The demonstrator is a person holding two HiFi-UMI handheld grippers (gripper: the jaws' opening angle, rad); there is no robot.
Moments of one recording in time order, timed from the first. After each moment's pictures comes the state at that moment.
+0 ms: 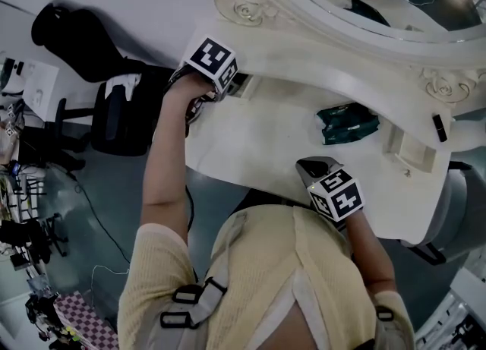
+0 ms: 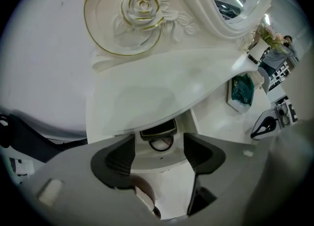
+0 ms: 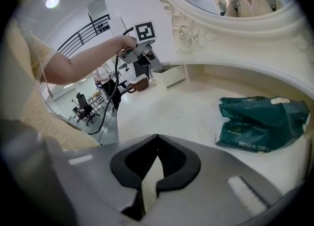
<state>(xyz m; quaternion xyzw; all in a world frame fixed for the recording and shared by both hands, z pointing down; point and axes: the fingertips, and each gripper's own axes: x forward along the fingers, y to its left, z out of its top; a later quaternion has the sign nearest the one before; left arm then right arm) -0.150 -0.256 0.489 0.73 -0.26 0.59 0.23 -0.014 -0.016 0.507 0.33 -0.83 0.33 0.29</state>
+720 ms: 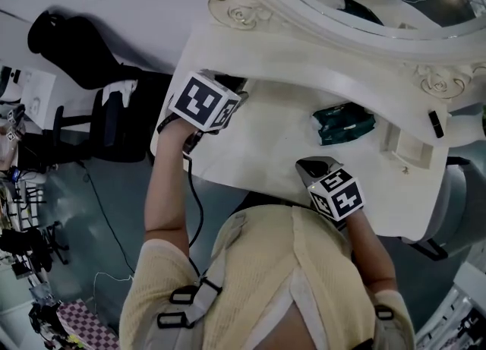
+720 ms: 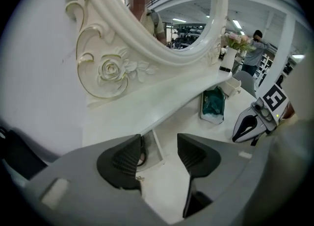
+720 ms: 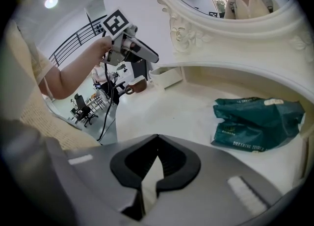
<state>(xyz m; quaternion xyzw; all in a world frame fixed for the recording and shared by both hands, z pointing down) -0.101 -0.213 0.425 0.83 -0.25 0.48 0.14 -0.009 -0.018 0.503 0.34 -0.83 0.33 0.29</state>
